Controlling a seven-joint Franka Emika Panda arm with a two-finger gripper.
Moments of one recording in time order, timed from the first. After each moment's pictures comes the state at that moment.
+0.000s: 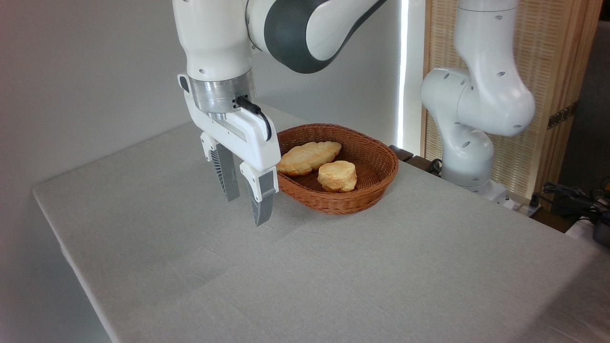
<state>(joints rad) -0.05 -0.05 -0.04 -1.92 -0.09 1.90 0.72</state>
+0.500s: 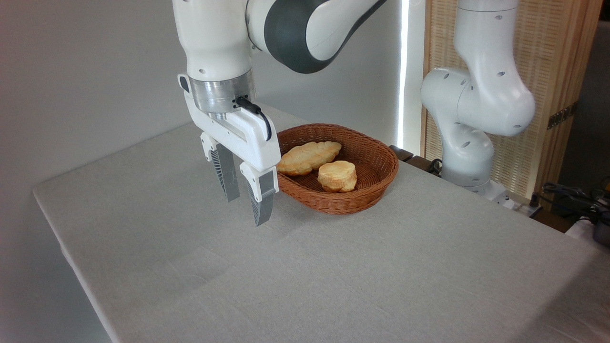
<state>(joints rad) -0.05 -0.05 -0.04 -1.92 -0.09 1.90 0.72</state>
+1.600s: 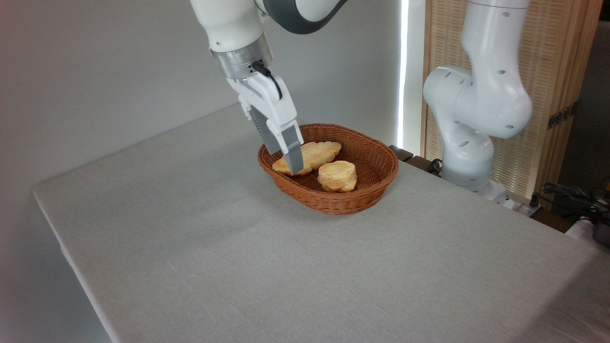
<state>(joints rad) -0.20 -0.22 -0.06 -2.04 -0.09 1.62 0.72</state>
